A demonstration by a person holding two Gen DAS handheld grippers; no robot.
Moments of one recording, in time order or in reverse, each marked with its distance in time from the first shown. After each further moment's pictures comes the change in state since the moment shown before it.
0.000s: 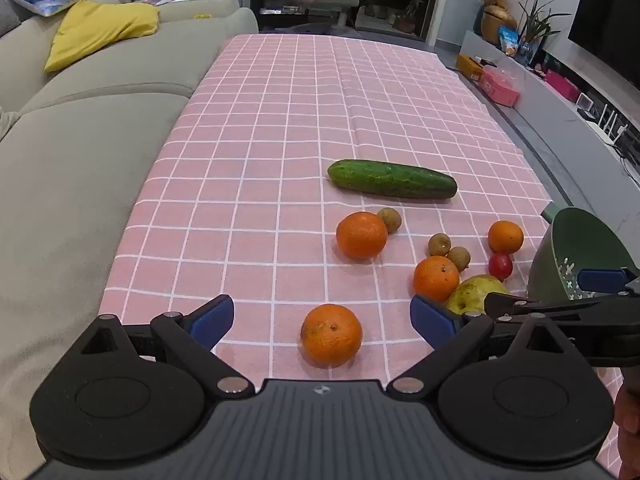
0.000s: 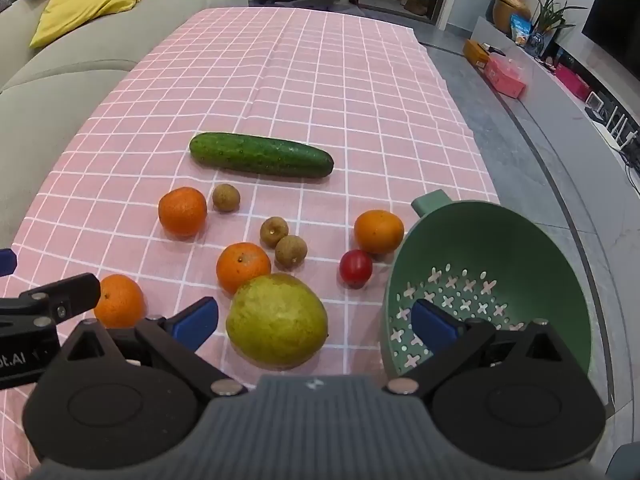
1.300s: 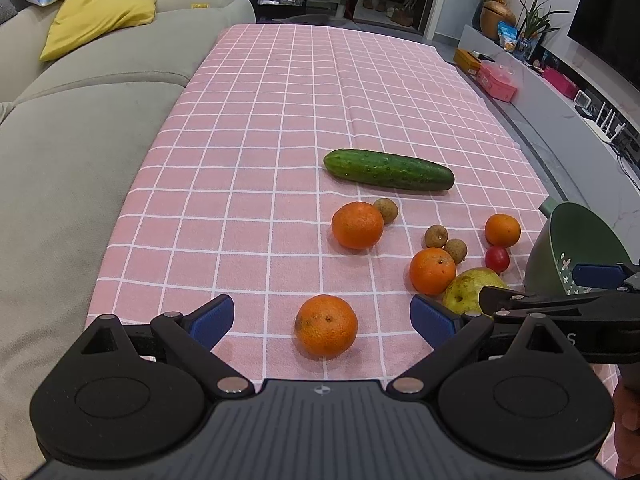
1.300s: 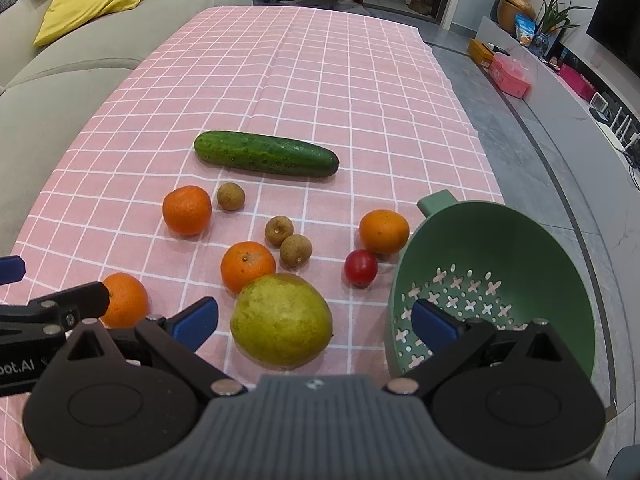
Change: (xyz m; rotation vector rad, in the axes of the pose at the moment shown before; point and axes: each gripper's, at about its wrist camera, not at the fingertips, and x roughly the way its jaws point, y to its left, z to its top) left arm 0.002 0.003 -0.003 -0.029 0.005 -0.045; right arm 0.000 0.000 0.000 -0.006 -0.012 0.004
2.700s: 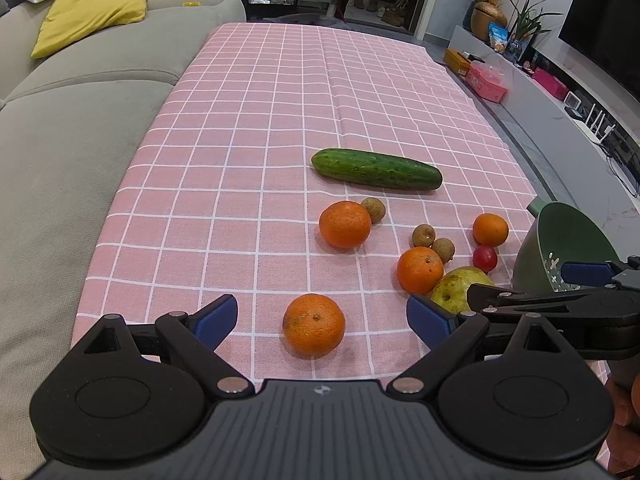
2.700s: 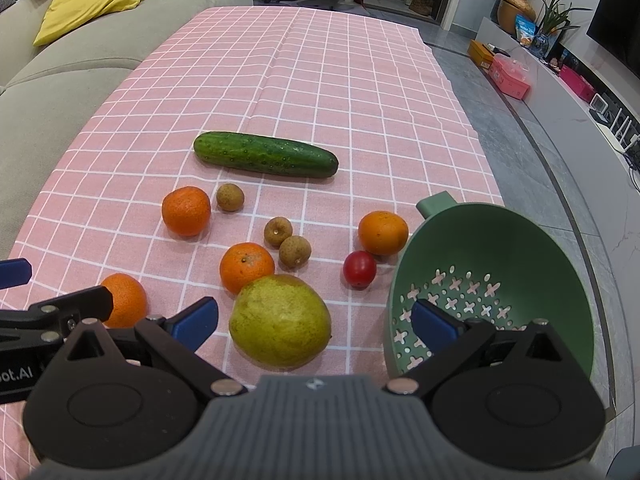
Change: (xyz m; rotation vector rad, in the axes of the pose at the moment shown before) left arm -0.002 -0.001 -0.001 -0.005 0.002 -0.034; right arm 0.001 0.000 0.001 -0.004 0.000 -0.002
